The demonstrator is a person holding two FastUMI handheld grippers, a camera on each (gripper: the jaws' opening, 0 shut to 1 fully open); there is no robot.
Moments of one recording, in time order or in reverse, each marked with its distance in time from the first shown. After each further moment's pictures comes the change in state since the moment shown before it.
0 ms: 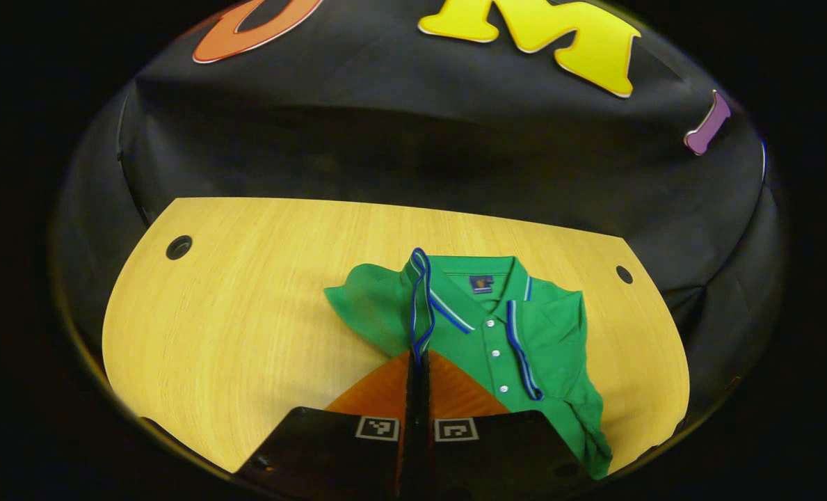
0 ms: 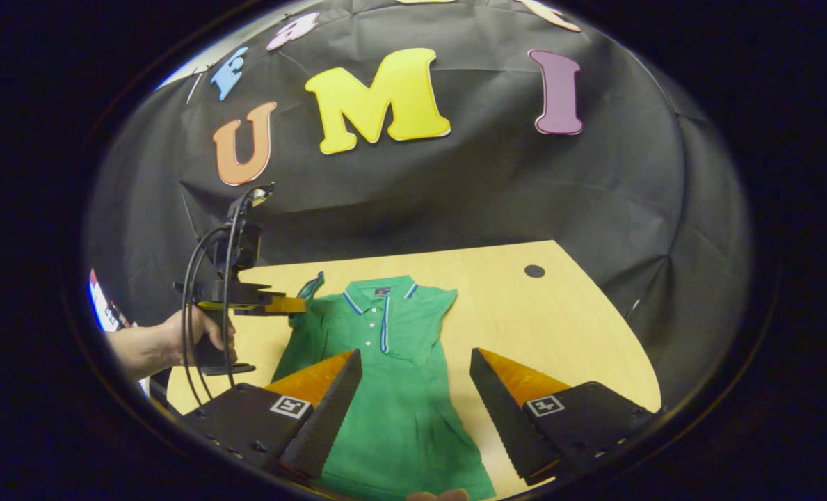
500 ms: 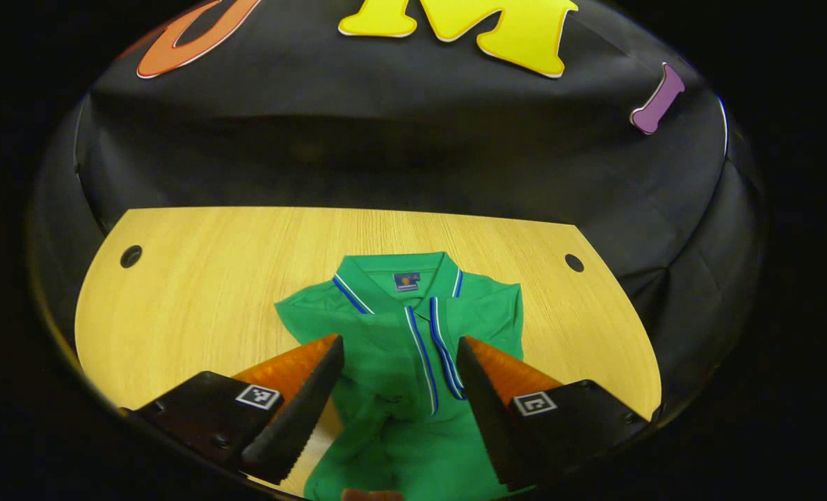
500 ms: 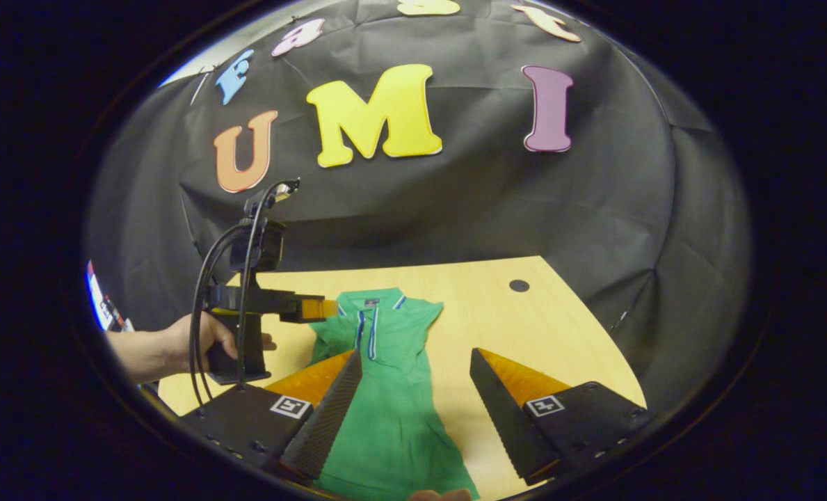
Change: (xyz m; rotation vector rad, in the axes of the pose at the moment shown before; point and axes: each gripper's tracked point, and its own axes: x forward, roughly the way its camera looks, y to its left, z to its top) left arm -0.018 -0.043 0.018 0.040 -0.067 -0.024; right arm -0.020 -0.006 0.014 -0.019 -0.068 -0.018
